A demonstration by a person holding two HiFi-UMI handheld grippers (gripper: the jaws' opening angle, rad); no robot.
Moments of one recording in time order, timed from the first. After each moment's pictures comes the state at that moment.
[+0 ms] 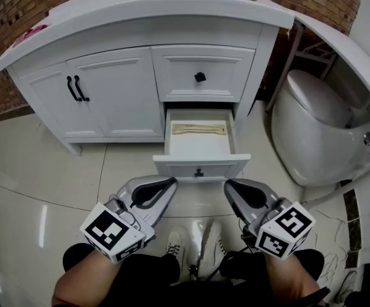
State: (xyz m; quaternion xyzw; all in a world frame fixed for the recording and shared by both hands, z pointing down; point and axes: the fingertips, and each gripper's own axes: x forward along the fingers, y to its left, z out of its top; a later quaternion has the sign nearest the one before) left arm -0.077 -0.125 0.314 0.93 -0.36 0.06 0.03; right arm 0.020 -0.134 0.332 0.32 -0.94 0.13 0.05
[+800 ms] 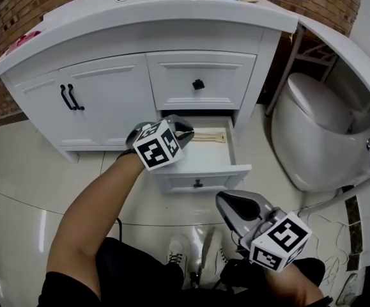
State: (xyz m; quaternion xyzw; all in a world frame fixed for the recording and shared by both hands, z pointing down) left arm -0.046 -0.342 0.417 0.87 -0.23 0.40 -0.15; right arm 0.001 -0.139 0.335 0.31 -0.94 0.13 0.08
